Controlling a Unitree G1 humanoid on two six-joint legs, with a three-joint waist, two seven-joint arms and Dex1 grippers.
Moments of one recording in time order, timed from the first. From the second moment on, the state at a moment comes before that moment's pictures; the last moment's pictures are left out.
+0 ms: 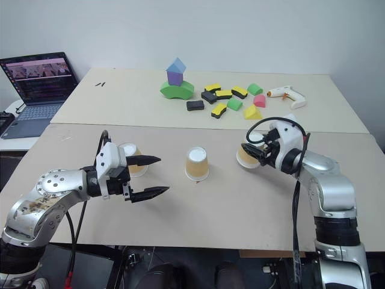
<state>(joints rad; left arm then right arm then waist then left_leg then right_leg) -0.26 0.75 0.00 -0.46 -0.53 0.53 -0.91 -0.44 -0.63 -0.14 -0.15 0.37 0.72 0.65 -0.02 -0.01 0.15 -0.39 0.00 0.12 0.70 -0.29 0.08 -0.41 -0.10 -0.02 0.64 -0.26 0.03</state>
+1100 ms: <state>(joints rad) -0.26 0.76 0.00 -0.47 -0.54 0.55 -0.90 -0.49 -0.58 0.06 -0.11 0.33 0.66 0.71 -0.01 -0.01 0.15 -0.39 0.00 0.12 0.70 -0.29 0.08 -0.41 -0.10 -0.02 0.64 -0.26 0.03</state>
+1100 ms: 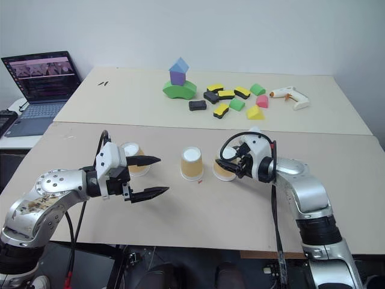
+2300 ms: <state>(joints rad) -0.28 0.76 0.00 -0.47 -0.54 0.55 -0.89 -0.54 -0.49 0.04 -0.20 0.42 0.73 0.74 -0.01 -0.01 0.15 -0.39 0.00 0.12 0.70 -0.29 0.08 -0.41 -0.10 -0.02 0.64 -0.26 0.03</state>
